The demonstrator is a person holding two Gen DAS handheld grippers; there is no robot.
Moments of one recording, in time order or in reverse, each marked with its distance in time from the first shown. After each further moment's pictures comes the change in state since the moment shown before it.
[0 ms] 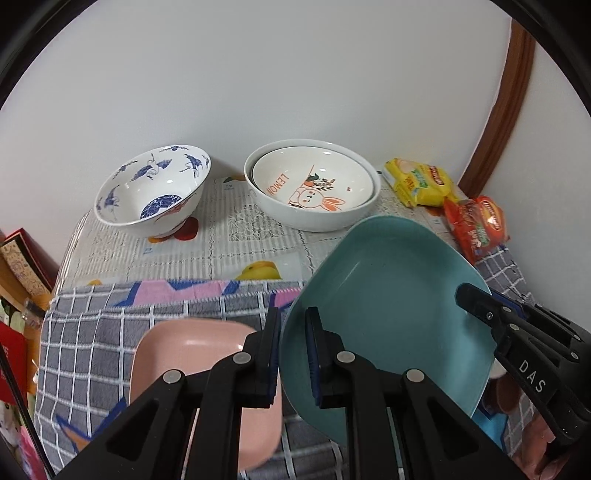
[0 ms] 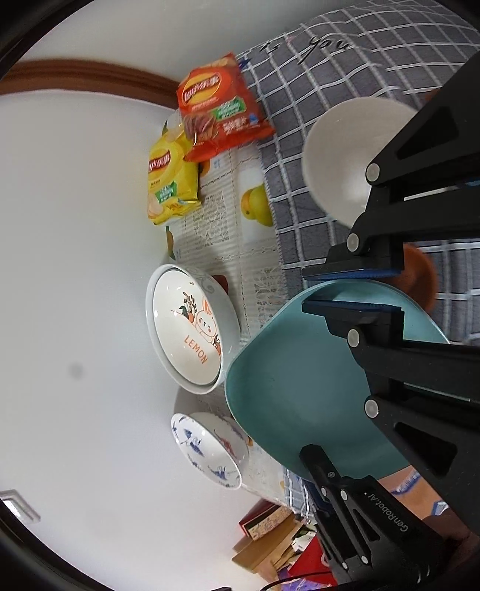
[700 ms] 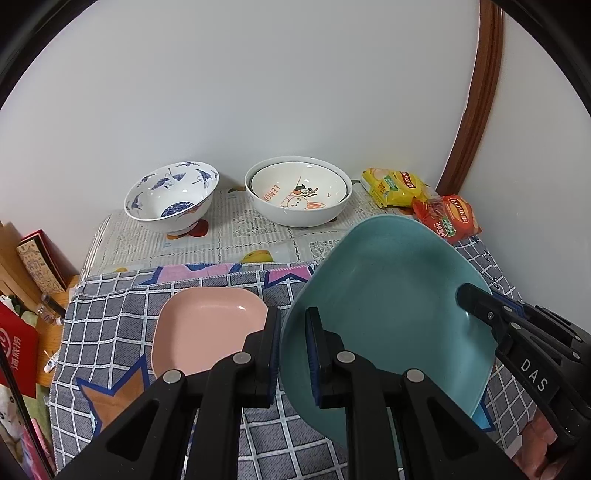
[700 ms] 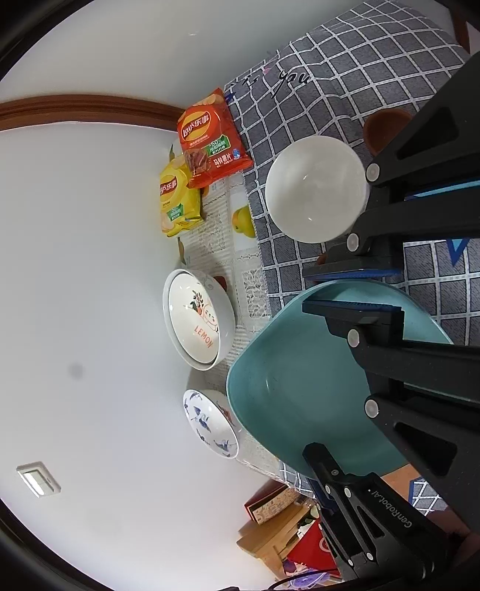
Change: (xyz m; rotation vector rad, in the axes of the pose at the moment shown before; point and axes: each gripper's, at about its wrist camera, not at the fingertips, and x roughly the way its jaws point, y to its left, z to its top) left arm -0.078 -0.016 -0.039 0.019 -0.067 0.002; right arm -0.084 0.005 -0.042 0.022 -0.072 0.001
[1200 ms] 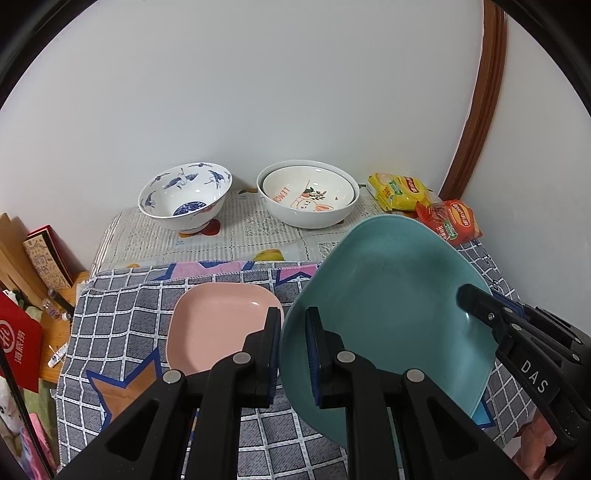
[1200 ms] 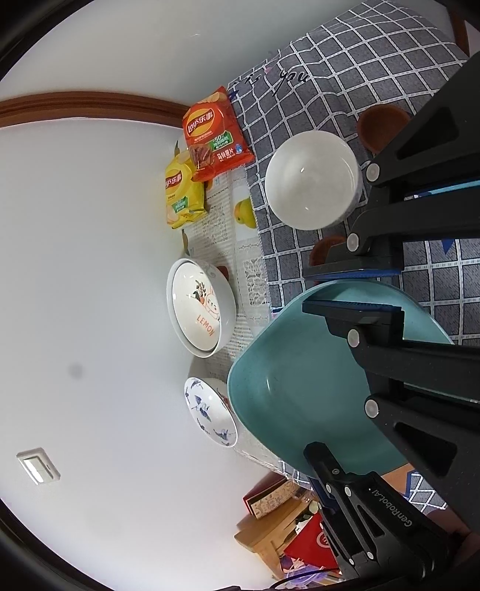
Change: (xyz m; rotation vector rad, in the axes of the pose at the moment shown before) left arm -0.015 0.012 -0.004 -0.021 -0.013 0.013; right arm -0.011 0.015 -0.004 -0.011 -0.013 0.014
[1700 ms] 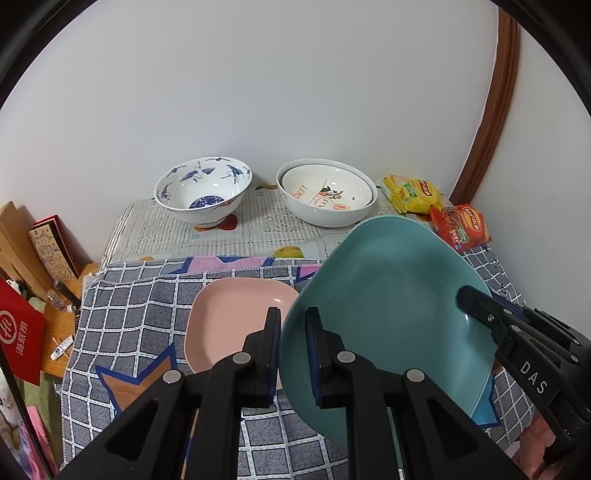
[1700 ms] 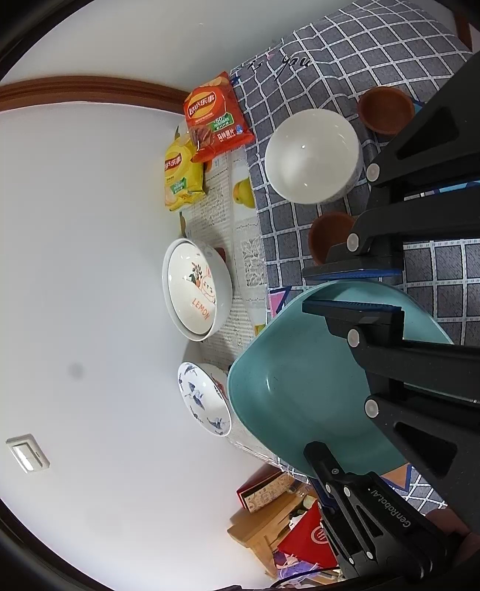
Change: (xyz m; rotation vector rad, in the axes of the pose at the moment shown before) left arm 0.000 0.026 -0.004 -0.036 0.006 0.015; right arm 0.010 0.024 -0.003 -0.024 0.012 0.023
